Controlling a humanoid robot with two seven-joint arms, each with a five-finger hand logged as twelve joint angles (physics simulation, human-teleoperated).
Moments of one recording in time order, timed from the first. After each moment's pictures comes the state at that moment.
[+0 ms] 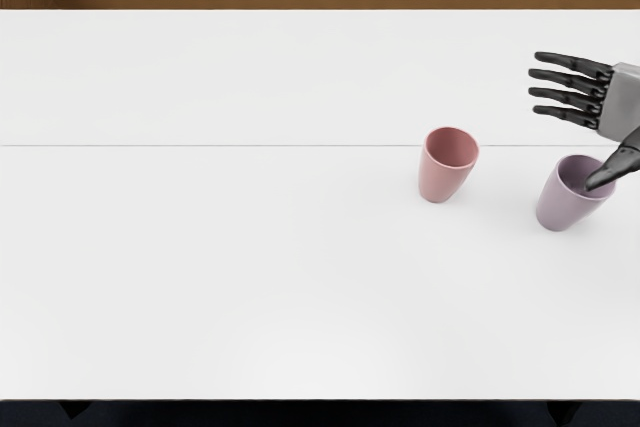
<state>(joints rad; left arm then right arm) 0.08 0.00 -0.08 -0.35 0.13 0.25 0.25 0.74 -1.22 0.51 1.42 -0.09 0.61 0.07</state>
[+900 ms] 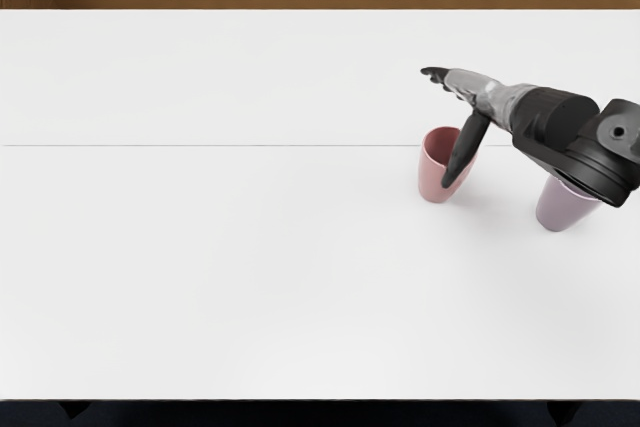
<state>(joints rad) 0.08 0.00 -0.08 -0.35 0.13 0.25 0.25 1.18 -0.70 0.20 1.59 -0.78 -0.20 -0.58</state>
